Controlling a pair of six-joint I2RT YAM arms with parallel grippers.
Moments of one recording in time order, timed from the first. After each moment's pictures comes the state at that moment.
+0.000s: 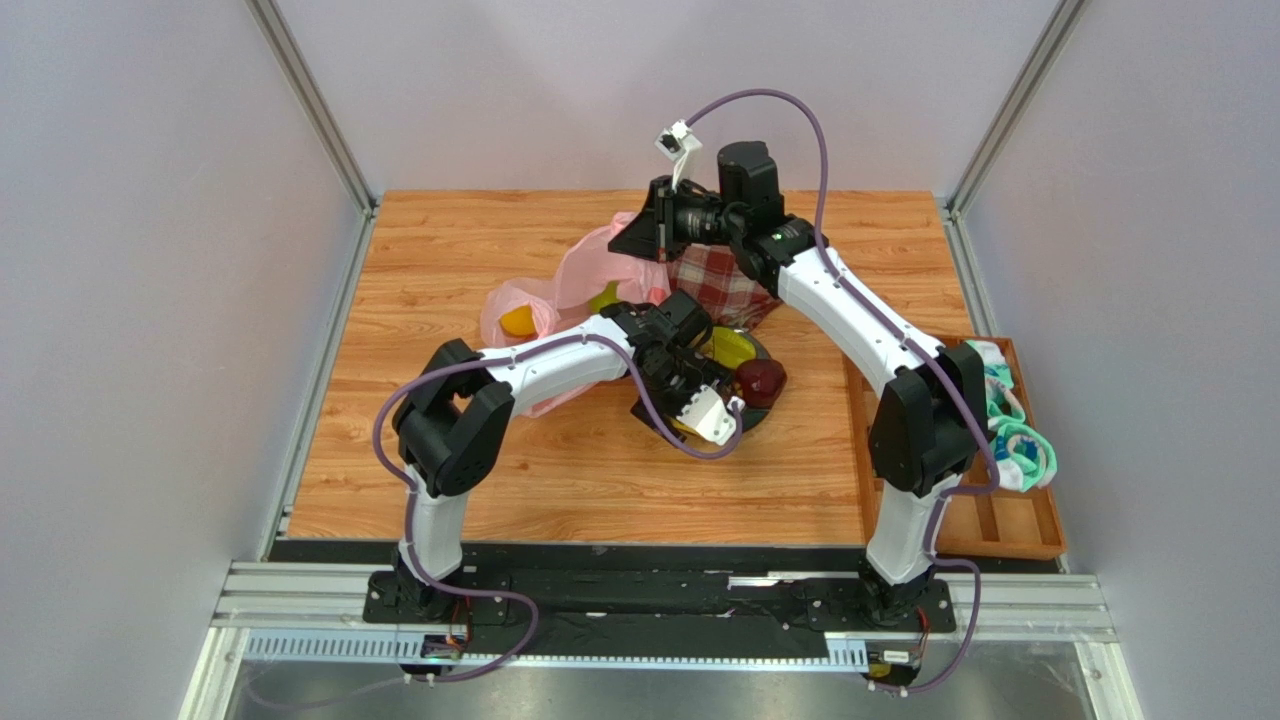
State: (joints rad) left arm -0.85 1.96 1.50 -0.75 0.37 1.44; right arm 0.50 1.85 1.71 -0.12 -0.73 0.38
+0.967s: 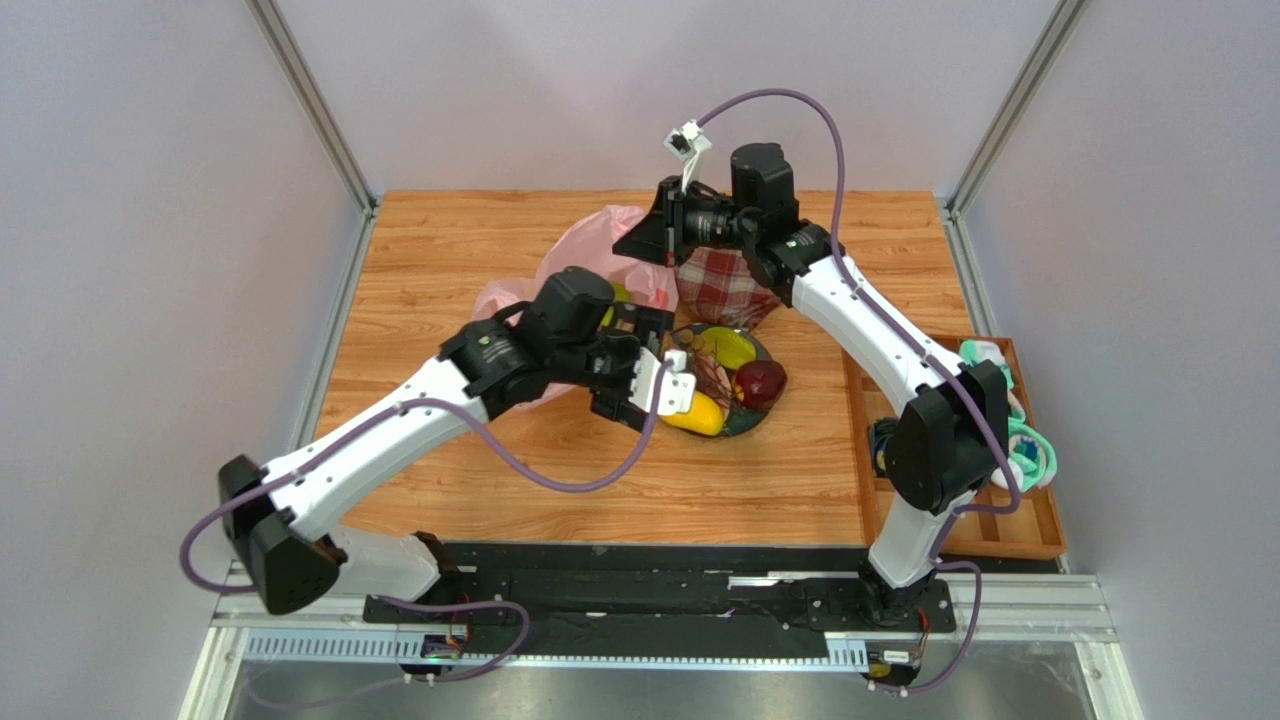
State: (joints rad) left arm -0.83 1.25 1.29 -0.65 0.28 0.90; right arm 0.50 1.75 1.63 -0.11 -0.75 0.36
